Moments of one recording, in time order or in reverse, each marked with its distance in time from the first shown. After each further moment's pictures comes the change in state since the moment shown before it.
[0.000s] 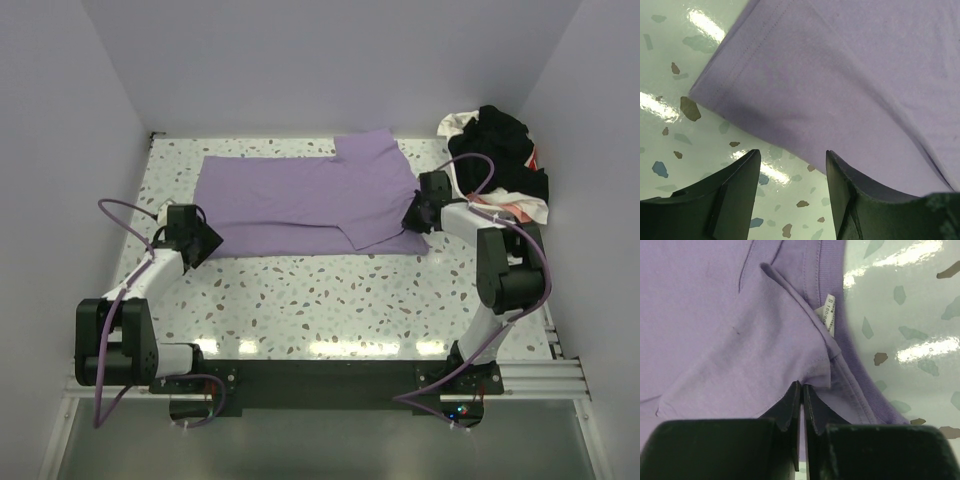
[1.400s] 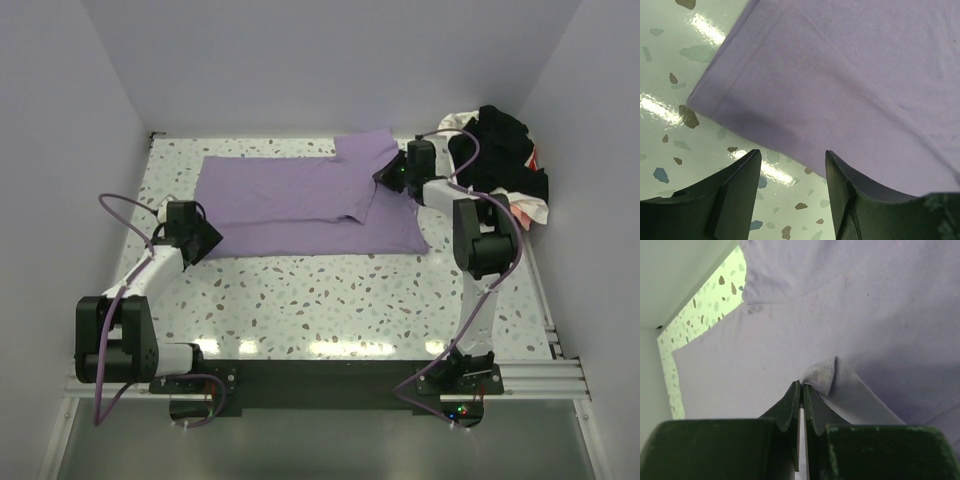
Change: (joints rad) left arm 0.000 0.011 0.030 -0.010 0.000 0.027; right arm 0.020 0.332 0.375 0.312 -0.204 0.209
